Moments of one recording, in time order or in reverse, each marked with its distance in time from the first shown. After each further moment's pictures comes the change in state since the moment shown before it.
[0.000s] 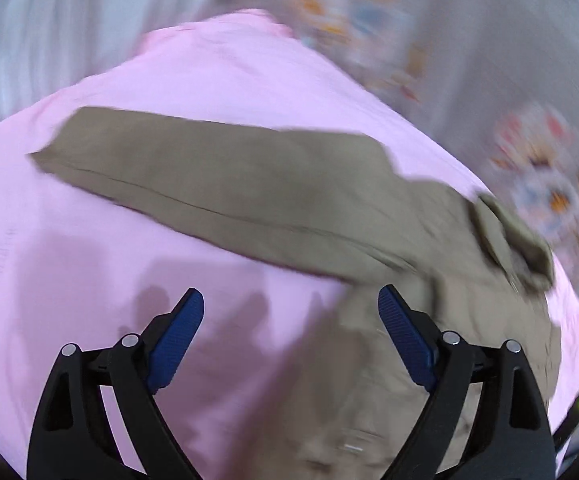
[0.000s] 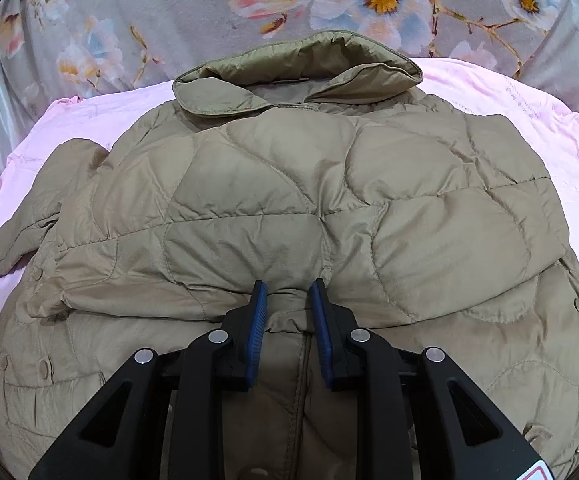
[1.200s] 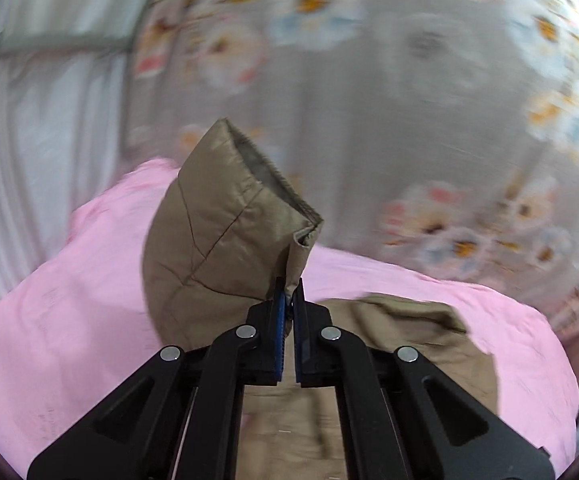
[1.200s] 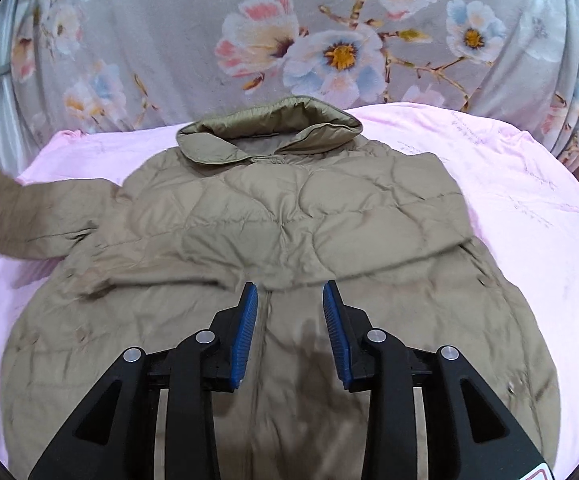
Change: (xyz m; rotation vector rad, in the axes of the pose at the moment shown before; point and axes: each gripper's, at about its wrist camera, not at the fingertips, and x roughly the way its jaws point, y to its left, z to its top) left arm -0.155 -0.154 0.079 0.349 -0.271 -0.269; right arm -0.095 -0.018 -0.035 0.034 -0.156 -0.061
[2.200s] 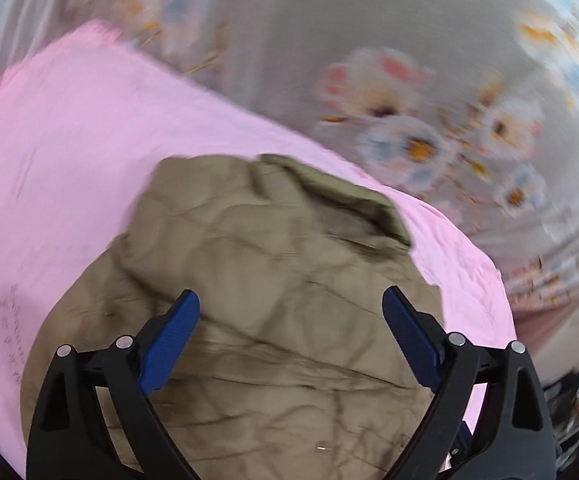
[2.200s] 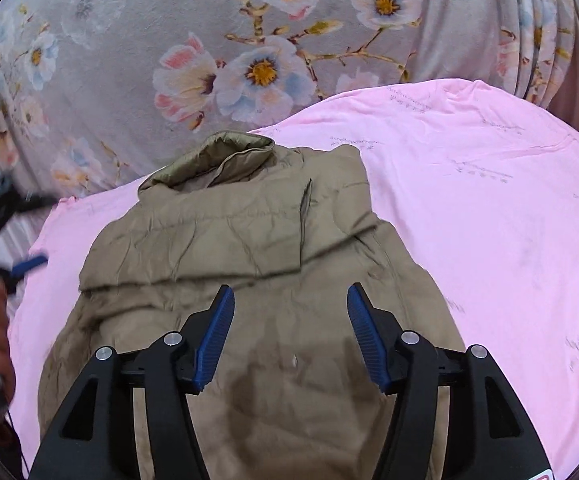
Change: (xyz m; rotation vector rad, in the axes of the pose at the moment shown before) left arm 0.106 -0.052 -0.114 -0.237 0.338 -0.134; right arm -0.016 -0.118 0.009 0.234 -0.006 0.074
